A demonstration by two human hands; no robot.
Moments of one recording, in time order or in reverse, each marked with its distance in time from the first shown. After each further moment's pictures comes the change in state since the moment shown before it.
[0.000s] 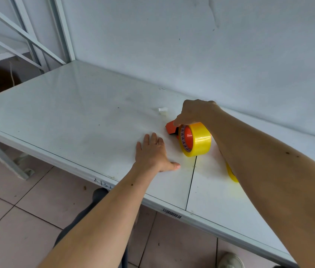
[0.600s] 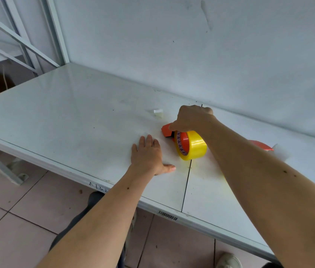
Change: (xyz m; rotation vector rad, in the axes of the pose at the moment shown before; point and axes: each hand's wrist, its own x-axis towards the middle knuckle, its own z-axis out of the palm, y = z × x) left_hand -0.001 0.001 0.000 0.082 0.000 0.010; right_hand -0.012 0.002 0.012 0.004 0.108 0.035
